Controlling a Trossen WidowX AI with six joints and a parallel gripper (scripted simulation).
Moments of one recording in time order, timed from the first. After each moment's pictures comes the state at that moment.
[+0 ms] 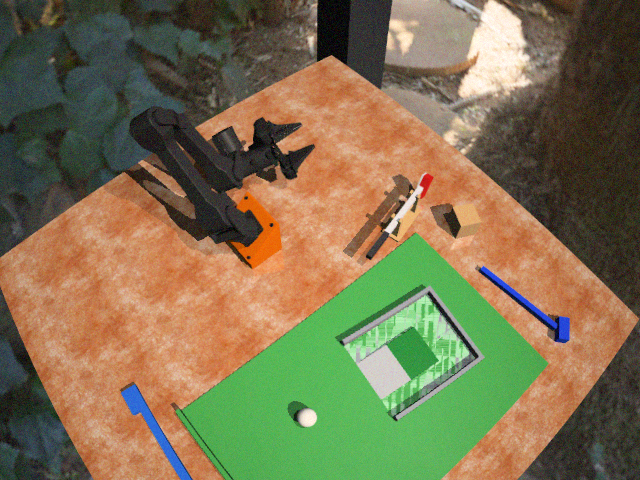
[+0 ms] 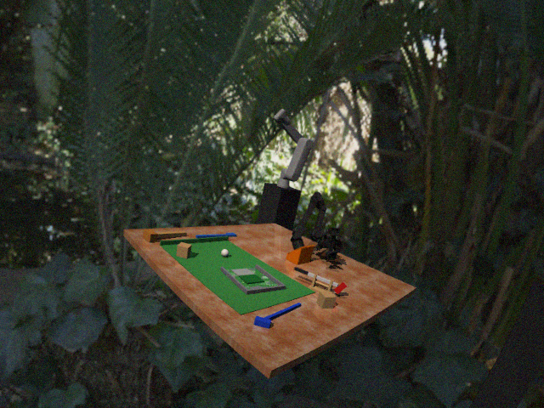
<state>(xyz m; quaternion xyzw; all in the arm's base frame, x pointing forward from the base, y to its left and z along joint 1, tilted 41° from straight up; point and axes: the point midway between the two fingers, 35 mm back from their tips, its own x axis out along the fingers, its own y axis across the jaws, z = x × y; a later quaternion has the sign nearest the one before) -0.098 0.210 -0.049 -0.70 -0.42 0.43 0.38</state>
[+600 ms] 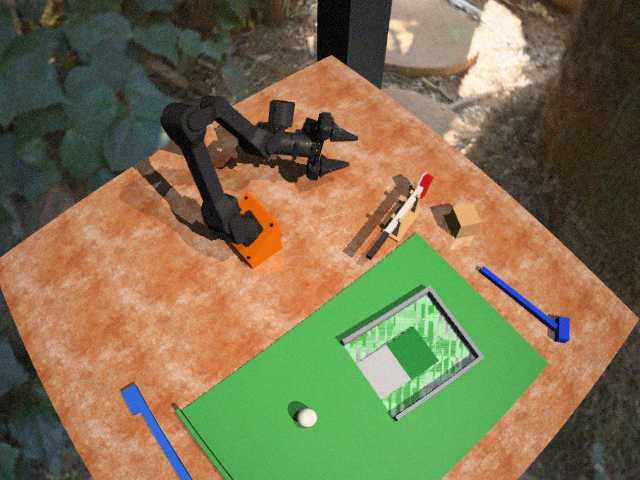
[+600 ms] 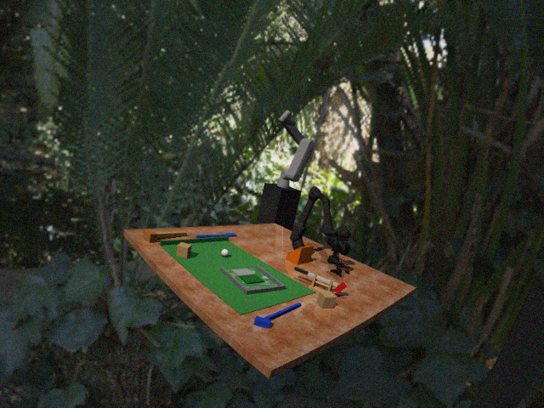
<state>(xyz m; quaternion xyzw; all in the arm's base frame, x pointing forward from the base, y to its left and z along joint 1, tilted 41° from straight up) -0.030 0.266 -0.116 -0.84 -0.17 0.43 0.30</state>
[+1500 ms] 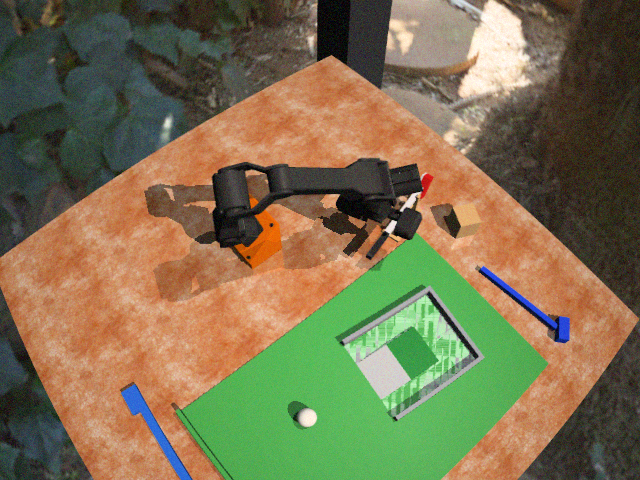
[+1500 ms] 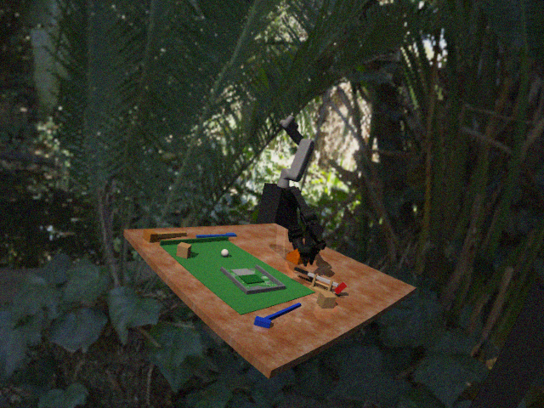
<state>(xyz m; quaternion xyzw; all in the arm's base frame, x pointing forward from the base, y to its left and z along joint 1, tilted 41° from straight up) 0.184 0.239 -0.096 -0.71 0.45 0.47 0.27</state>
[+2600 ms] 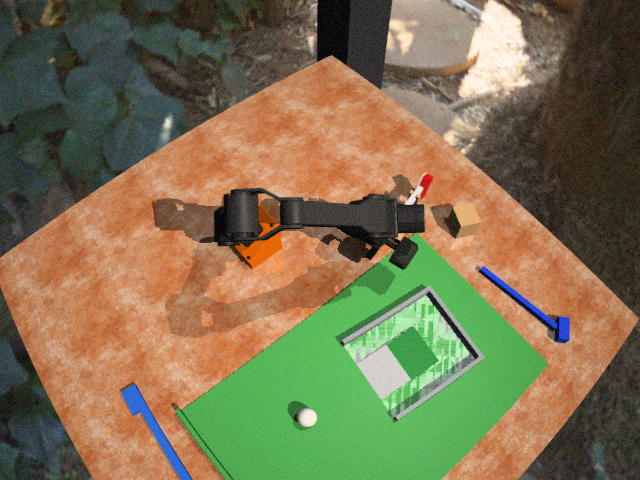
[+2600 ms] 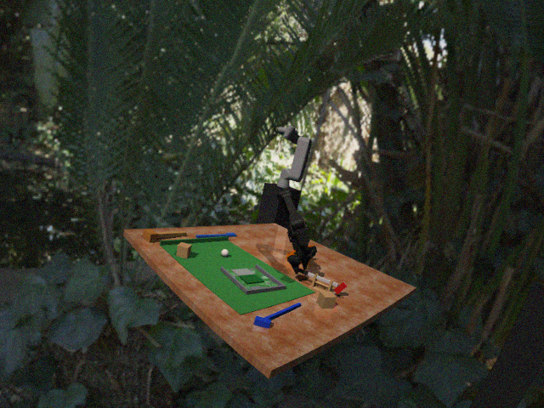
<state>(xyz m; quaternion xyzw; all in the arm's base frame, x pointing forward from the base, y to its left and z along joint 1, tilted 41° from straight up) 0.210 0.193 -0.114 -0.66 0.52 0.47 0.28</state>
